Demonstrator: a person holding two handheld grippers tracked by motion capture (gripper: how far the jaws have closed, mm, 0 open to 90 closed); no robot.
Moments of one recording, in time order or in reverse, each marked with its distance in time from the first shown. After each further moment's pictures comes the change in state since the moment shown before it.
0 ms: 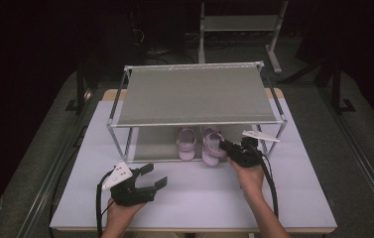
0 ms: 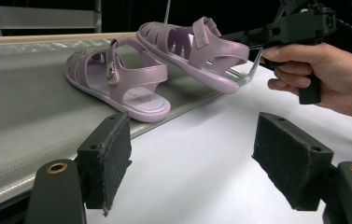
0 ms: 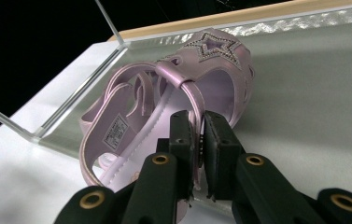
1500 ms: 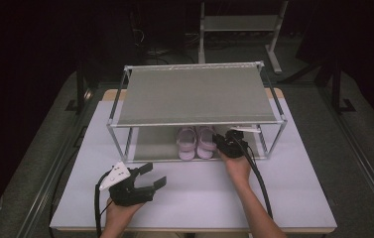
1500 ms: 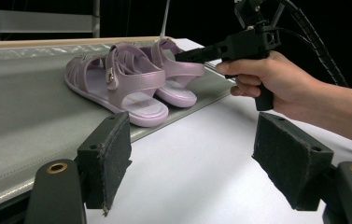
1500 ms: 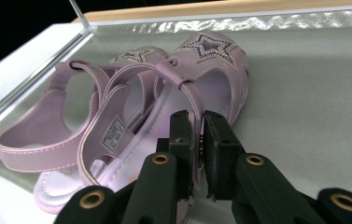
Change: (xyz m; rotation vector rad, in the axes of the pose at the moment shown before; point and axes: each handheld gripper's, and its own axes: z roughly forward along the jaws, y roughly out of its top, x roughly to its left) left arm 0.000 0.002 -0.003 -0.020 -0.010 -0.006; right arm -0.001 0.006 0.053 0.037 -0.102 -0.087
